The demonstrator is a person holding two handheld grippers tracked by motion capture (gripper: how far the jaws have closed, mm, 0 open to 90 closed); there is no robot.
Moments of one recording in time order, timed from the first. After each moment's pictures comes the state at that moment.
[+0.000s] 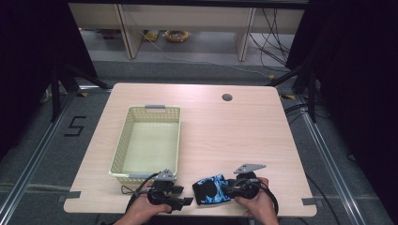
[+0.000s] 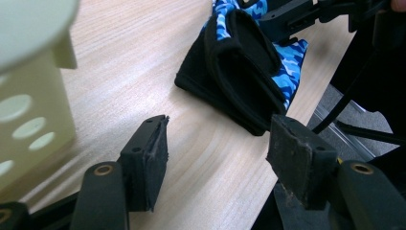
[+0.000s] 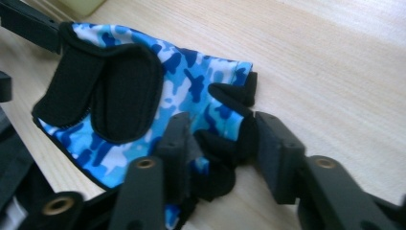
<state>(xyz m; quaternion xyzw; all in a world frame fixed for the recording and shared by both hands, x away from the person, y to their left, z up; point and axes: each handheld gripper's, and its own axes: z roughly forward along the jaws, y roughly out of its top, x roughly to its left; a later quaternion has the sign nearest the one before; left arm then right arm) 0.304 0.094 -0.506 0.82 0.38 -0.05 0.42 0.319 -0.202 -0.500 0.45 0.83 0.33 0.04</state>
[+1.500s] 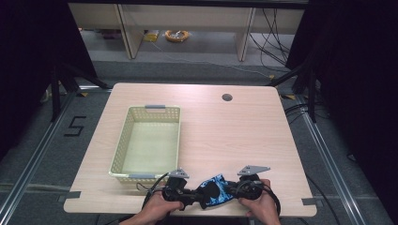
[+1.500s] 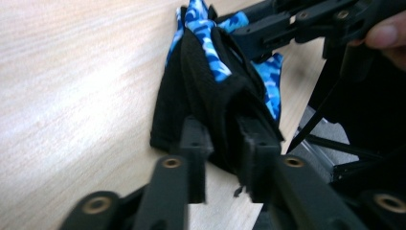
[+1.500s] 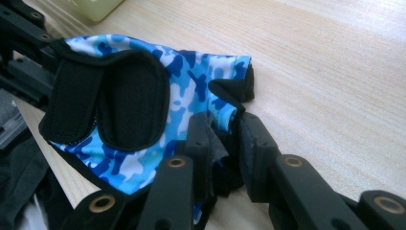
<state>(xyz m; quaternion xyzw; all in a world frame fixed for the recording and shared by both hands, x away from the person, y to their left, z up) 0.314 0.058 -0.518 0.80 0.38 -0.11 0.45 0.318 -0.211 -0.510 0.43 0.82 0.39 0.04</state>
